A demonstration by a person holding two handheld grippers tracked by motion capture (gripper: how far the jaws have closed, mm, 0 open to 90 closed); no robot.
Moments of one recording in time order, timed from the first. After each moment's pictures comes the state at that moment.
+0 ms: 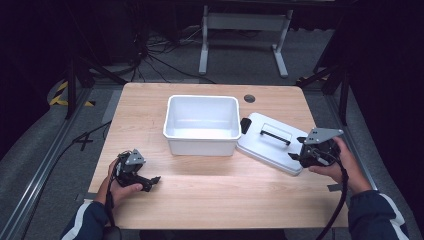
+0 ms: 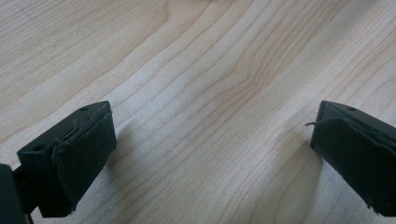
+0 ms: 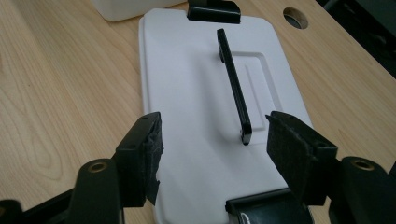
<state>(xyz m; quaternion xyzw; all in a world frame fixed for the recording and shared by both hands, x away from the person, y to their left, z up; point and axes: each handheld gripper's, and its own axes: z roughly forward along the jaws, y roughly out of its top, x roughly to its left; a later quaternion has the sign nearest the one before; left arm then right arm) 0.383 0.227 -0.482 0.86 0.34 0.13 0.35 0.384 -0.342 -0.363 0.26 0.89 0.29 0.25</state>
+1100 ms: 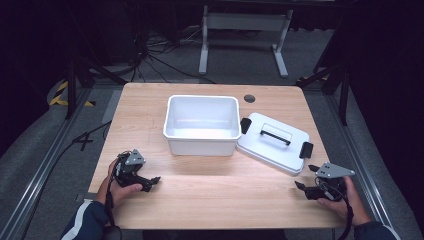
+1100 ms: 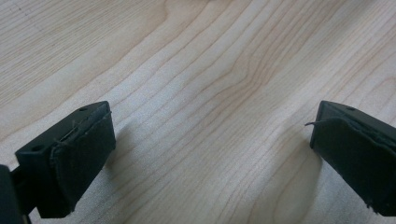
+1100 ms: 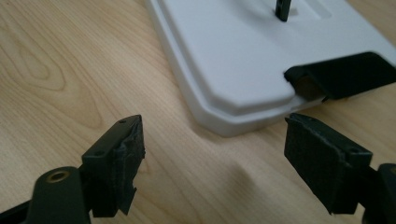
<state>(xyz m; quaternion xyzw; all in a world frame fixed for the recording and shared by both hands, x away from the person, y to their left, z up) 0.383 0.227 -0.482 0.86 0.34 0.13 0.35 0.324 -0.382 -0.453 0.35 0.84 0.33 0.25</state>
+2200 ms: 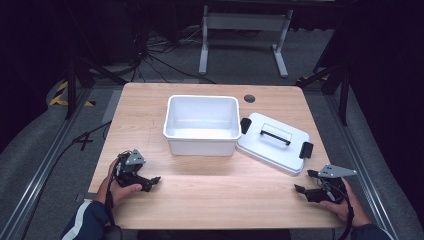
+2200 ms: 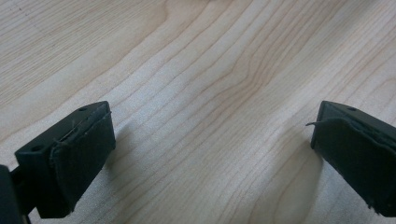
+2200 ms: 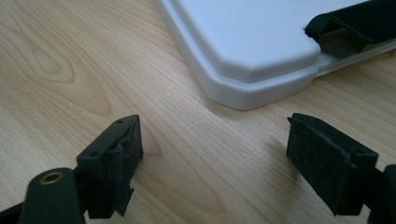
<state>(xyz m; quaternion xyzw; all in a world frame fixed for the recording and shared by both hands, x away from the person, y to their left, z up) 0.383 0.227 -0.482 0.86 0.34 0.13 0.35 0.326 -0.393 -0.468 0.39 0.83 0.36 0.19</state>
